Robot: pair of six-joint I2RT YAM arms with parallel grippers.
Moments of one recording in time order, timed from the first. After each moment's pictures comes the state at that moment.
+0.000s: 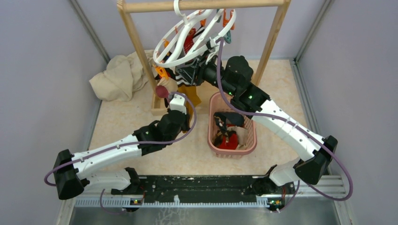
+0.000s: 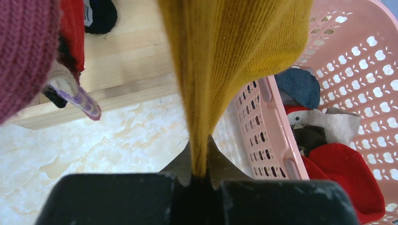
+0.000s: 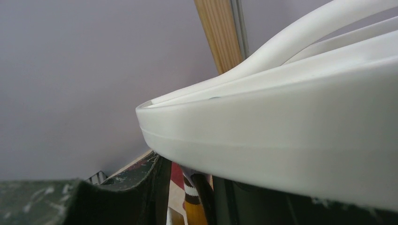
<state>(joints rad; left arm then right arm) -1.06 1.14 0.87 -0.18 -0.64 -0.47 0.82 1.39 1.51 0.04 -0.16 0.28</state>
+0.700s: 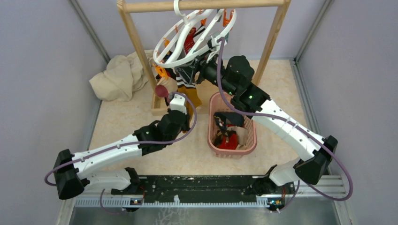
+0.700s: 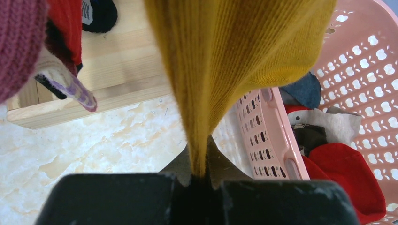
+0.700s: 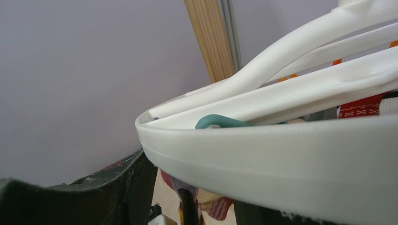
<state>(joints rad) -1.06 1.14 0.87 -0.18 -0.64 -0.47 0.82 1.39 1.51 0.06 -0.13 0.26</state>
